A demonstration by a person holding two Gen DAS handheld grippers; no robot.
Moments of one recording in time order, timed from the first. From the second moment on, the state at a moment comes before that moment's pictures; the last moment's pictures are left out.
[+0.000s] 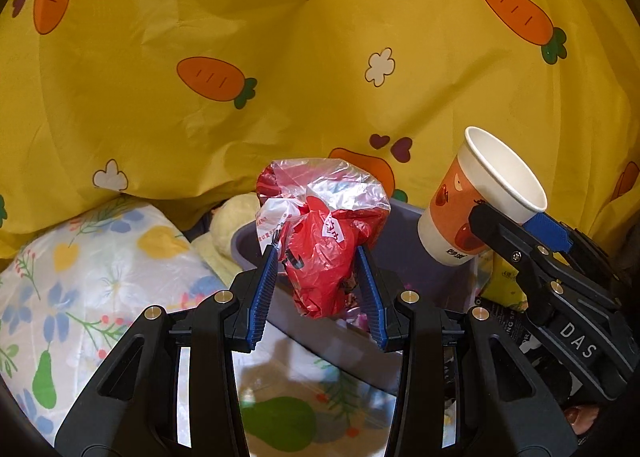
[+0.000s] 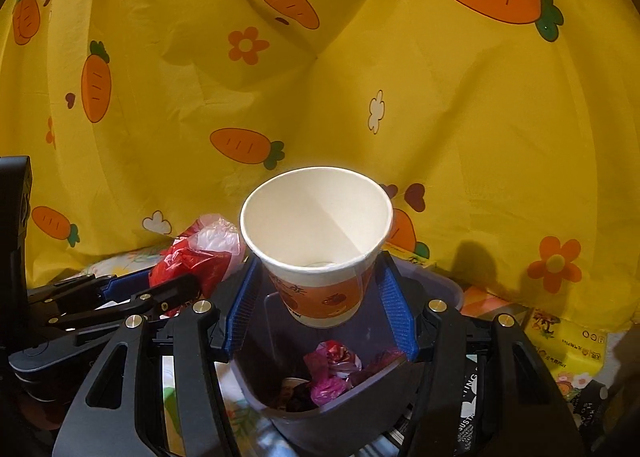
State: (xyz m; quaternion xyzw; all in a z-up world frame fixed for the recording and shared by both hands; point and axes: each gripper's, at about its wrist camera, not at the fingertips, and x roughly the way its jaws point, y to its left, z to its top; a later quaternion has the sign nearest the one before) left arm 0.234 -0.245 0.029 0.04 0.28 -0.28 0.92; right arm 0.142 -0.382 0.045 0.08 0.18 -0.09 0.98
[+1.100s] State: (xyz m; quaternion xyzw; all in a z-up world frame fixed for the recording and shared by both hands) left arm 0.248 -0.233 0.001 0.01 0.28 -0.27 0.92; right arm 0.164 -0.396 0.022 0.09 0.21 -0.11 0.97
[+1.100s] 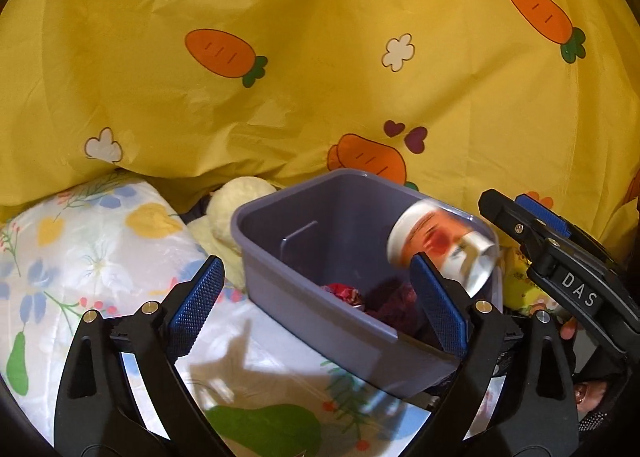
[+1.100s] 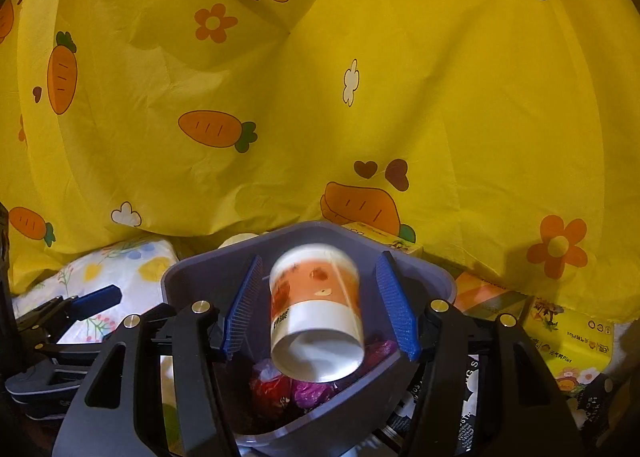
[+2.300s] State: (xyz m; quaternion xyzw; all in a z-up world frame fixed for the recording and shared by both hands) left arm 0.066 -0.060 0.018 -0.01 0.23 -0.04 0.97; right arm 0.044 -0.249 0.028 0.02 0.21 -0.07 0.97
